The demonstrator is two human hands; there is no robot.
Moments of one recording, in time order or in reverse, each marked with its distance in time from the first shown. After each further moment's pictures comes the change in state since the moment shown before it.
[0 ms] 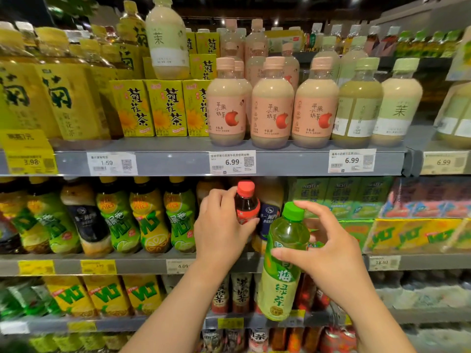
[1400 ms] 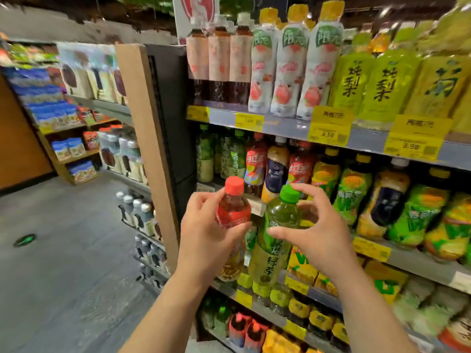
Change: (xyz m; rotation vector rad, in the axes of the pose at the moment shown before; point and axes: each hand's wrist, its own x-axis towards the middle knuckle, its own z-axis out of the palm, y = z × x) left_hand -0.151 -0.407 -0.427 -0.002 0.297 -0.267; right_hand -0.133 -0.235 0.487 0.081 -0.427 -0.305
